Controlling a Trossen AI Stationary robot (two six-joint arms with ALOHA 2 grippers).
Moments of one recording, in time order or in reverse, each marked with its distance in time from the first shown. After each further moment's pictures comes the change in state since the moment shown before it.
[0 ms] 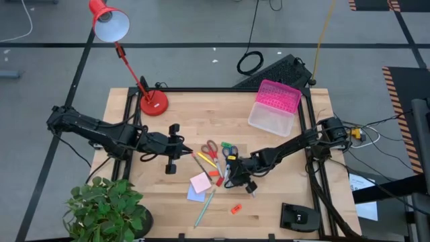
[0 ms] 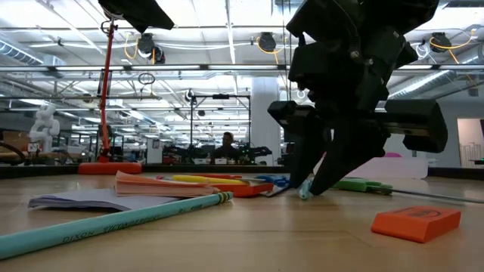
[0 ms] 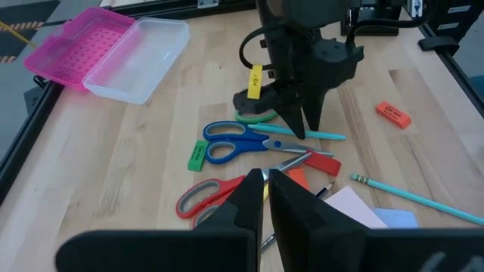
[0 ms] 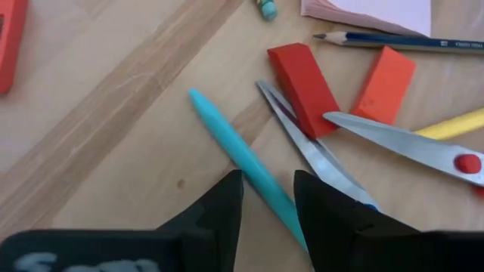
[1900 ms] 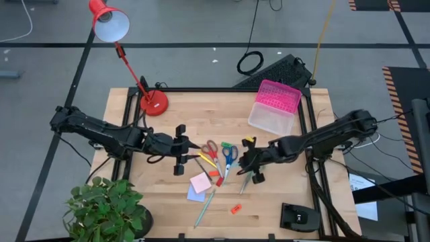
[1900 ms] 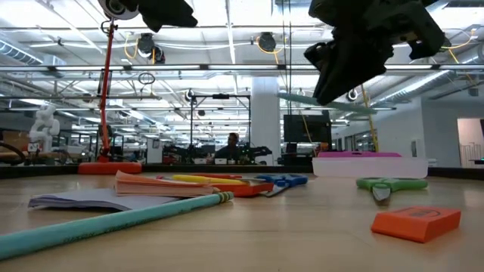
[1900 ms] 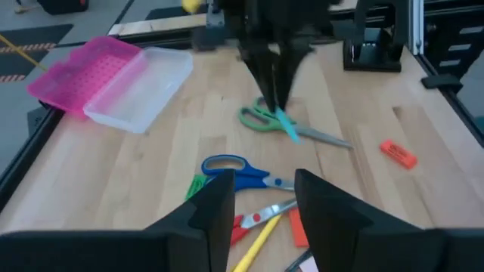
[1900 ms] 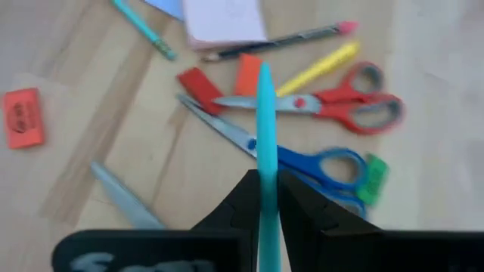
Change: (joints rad) left arm 0.007 0.077 0.000 0.172 -0.016 0.003; right arm 0.000 -0.397 -0.002 -0.325 0.214 0.293
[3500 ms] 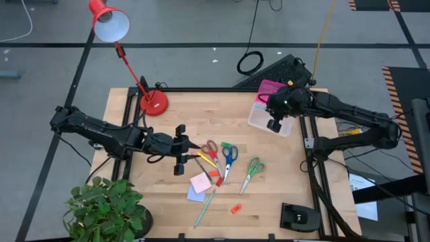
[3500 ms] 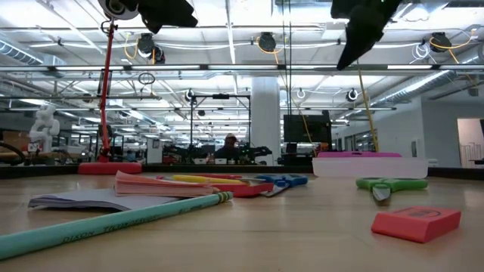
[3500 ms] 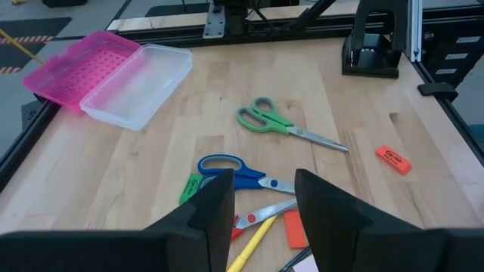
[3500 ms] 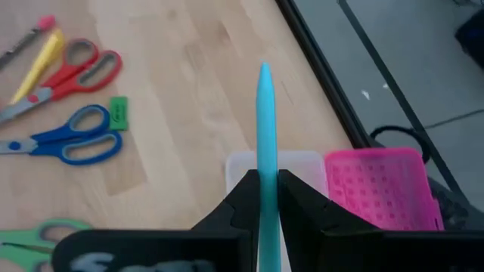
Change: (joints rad) left arm -0.001 0.000 0.000 0.003 0.006 -0.036; right arm -0.594 -0.347 0.216 -0.554 0.037 0.054
